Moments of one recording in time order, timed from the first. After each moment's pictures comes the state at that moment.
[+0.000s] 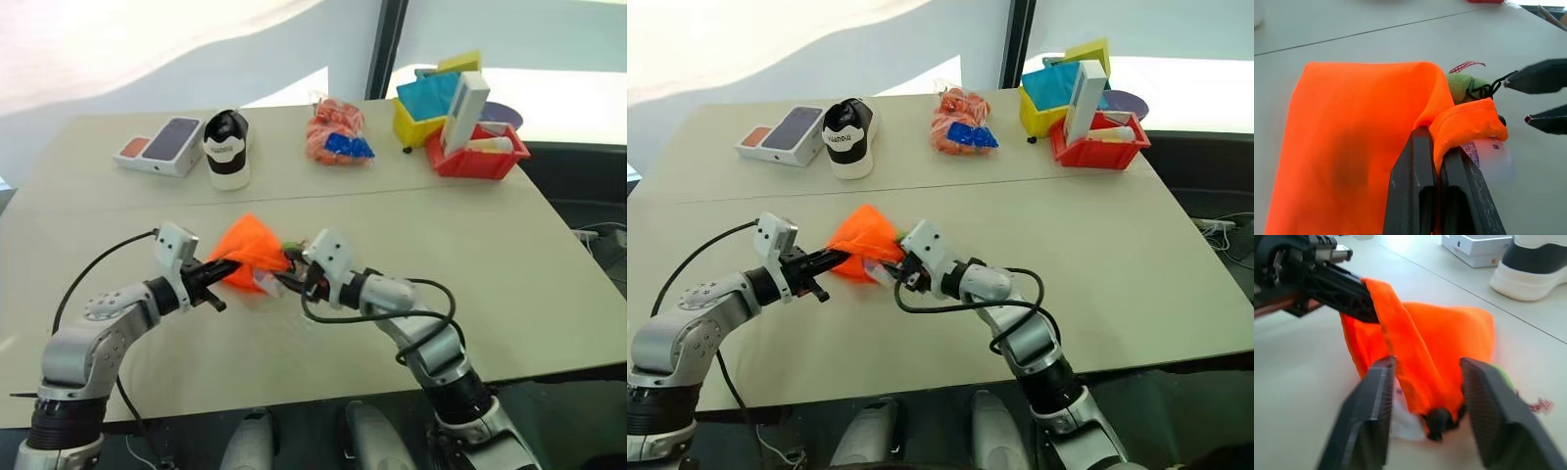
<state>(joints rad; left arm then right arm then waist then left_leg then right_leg) -0.17 0.60 0.19 -0.29 -0.63 0.73 -0.65 -0.36 -0.22 0.35 -0.29 0.12 0.53 0.60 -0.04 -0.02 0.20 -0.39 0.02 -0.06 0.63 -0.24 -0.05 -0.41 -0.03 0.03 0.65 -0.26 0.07</state>
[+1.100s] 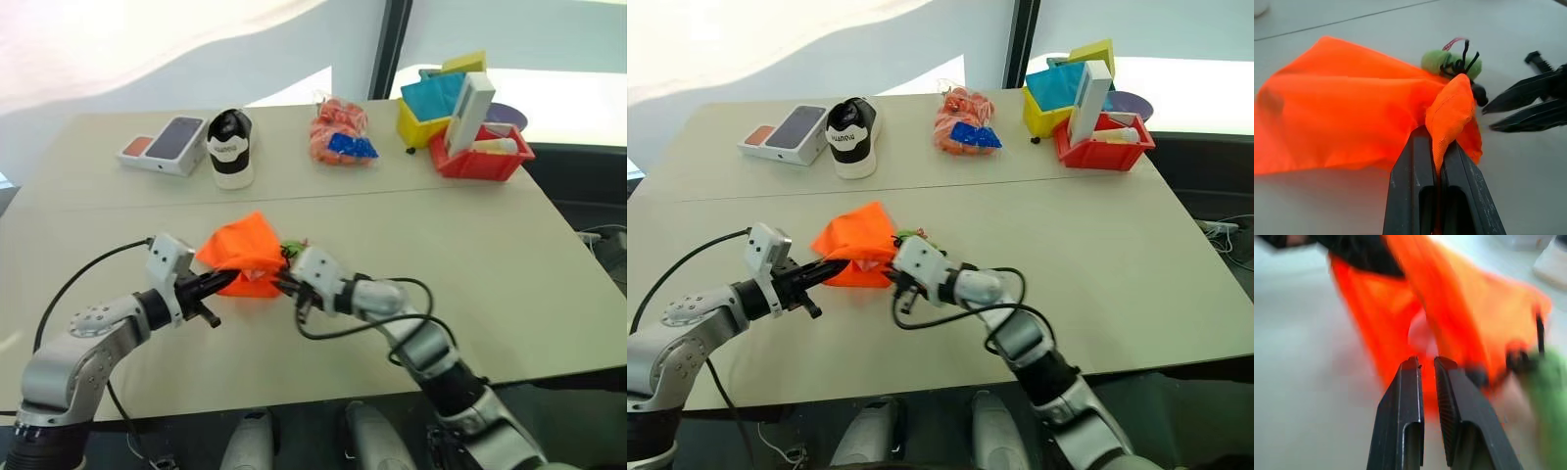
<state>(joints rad) -0.03 0.68 0.22 -0.40 -0.63 0.73 -0.65 -0.36 -0.33 0.39 -0.20 0.10 0.44 0.75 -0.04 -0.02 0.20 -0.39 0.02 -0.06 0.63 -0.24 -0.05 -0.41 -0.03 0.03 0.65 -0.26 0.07</state>
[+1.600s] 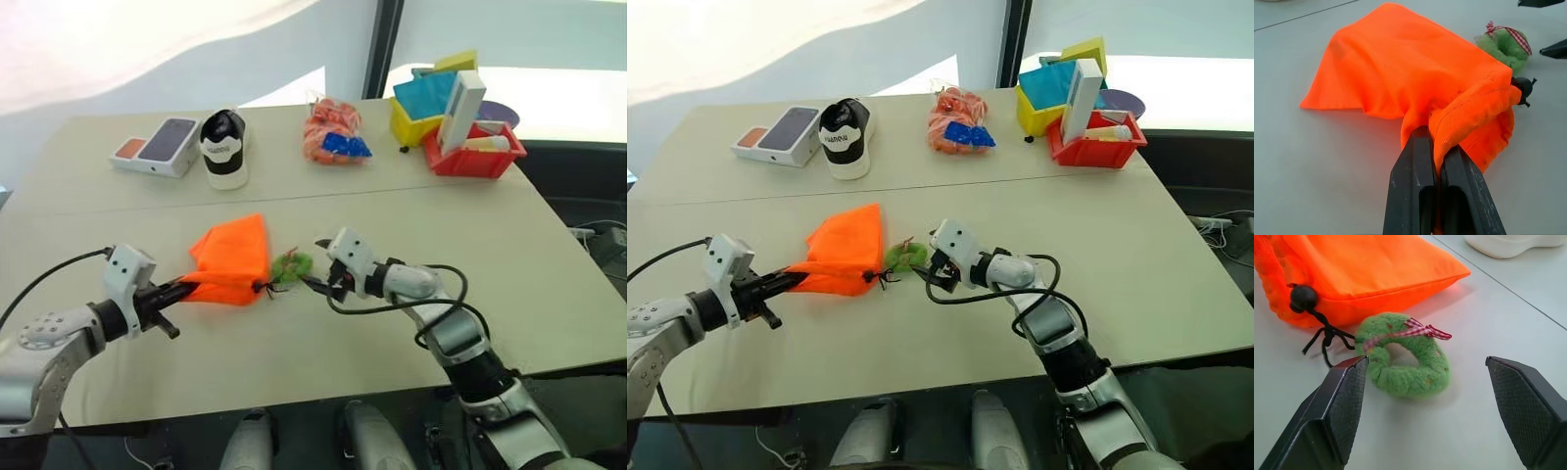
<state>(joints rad) 0.05 0.77 0.31 -0.32 -0.58 0.62 -0.75 -0.47 -0.29 0.34 -0.02 0.04 0.37 0.67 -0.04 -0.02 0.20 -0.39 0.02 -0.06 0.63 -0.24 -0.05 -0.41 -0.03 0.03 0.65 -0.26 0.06</state>
